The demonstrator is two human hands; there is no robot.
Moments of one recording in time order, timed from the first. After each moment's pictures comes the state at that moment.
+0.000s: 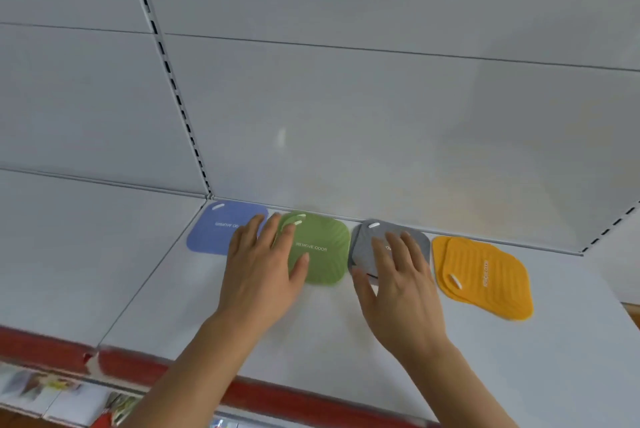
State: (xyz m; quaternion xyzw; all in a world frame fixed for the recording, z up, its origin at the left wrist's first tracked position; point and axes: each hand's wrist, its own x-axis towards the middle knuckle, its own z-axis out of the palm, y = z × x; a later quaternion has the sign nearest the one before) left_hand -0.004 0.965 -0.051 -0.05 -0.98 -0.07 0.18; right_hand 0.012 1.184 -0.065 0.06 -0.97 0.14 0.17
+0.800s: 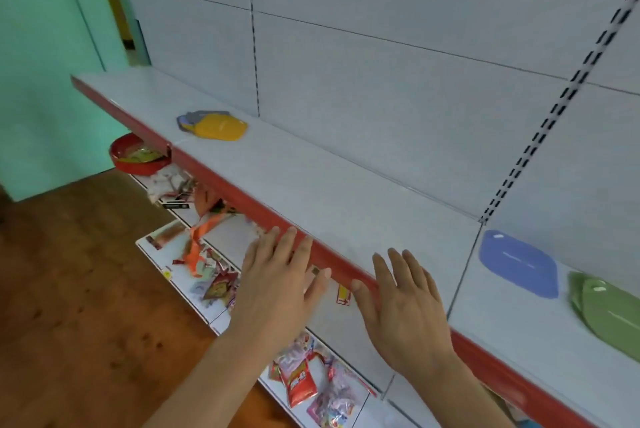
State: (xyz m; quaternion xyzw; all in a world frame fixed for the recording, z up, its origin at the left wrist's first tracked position) left_hand 0.204 0.598 -0.046 0.17 -0.97 -0.05 0.14; right_hand 0.116 0.788 -0.052 0.29 -0.95 0.09 0.09
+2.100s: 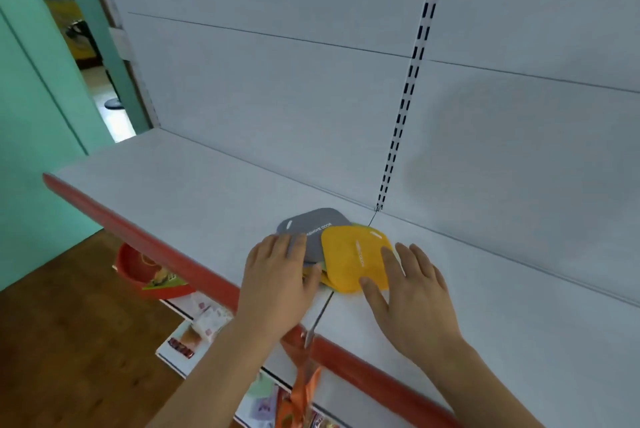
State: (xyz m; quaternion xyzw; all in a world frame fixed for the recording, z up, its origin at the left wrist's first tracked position) left_hand -0.004 0.036 -0.059 0.11 -0.98 -0.08 0.13; right_hand -0.061 0.254 -0.058 0.22 -0.97 0.09 0.08
